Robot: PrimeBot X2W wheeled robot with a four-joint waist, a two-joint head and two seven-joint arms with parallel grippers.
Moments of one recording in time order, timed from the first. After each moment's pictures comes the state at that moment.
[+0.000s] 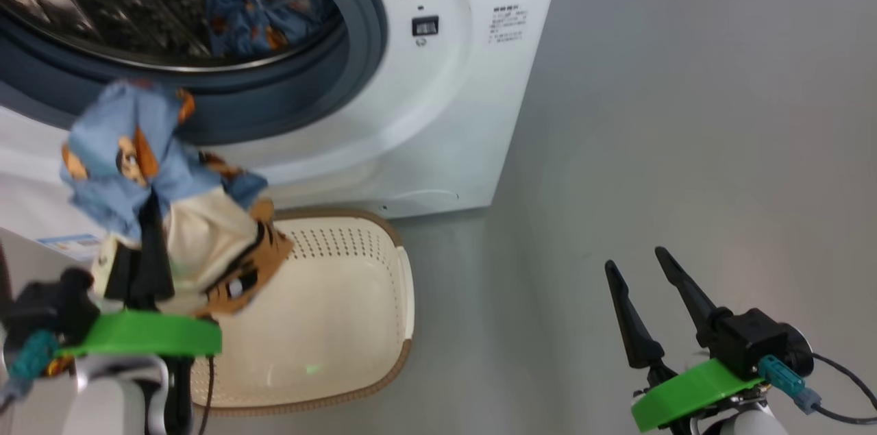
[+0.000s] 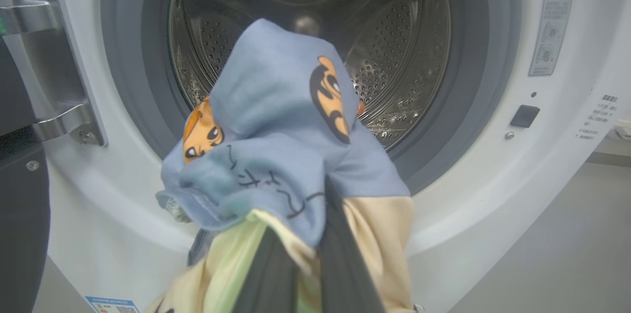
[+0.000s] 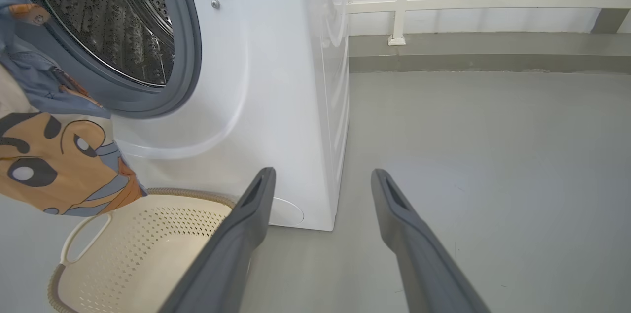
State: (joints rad) left arm -0.23 0.04 0.07 0.16 -0.27 -0.13 -0.26; right arm -0.09 -0.05 0.06 0.15 0.12 0.13 -0.26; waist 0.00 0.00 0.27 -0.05
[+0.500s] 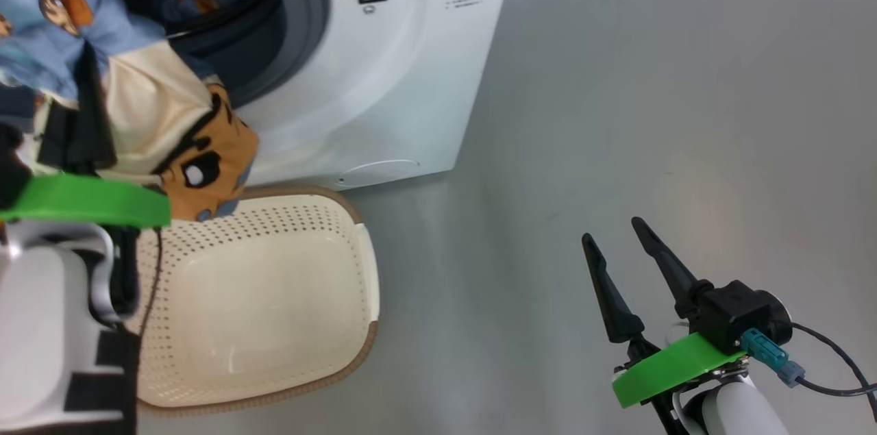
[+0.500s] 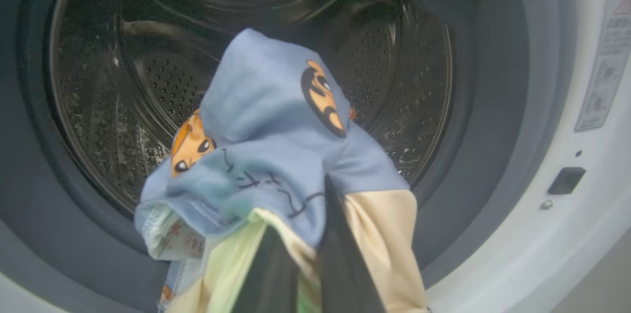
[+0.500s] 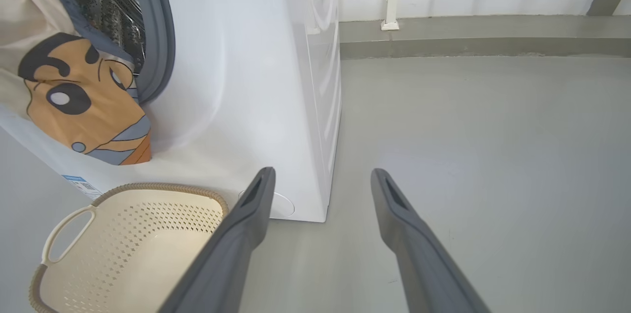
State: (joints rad) left arm -0.58 0.13 0.04 0.32 -0.28 -0.13 -0.26; right arm -0.17 -0.05 0.11 0.16 0.13 0.13 -0.26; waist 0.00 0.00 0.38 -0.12
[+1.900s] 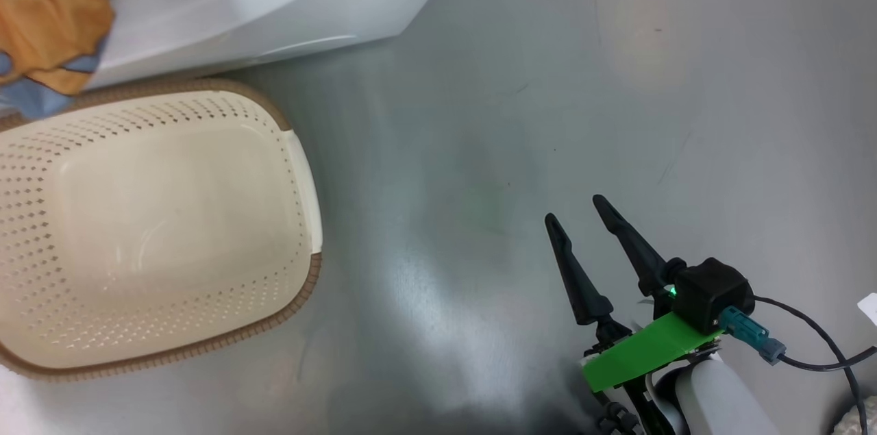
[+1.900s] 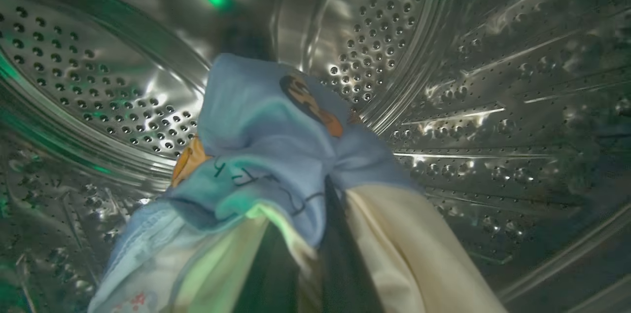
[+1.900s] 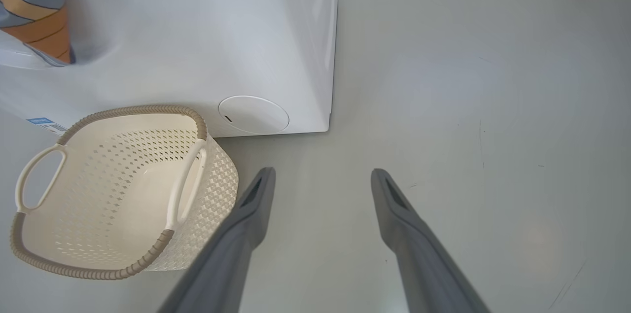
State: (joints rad) left arm -1.42 0.30 -0.24 0.90 -0.30 -0.12 -0.23; right arm -0.24 -0.05 0.21 0.17 0.23 0.13 -0.26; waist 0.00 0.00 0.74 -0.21
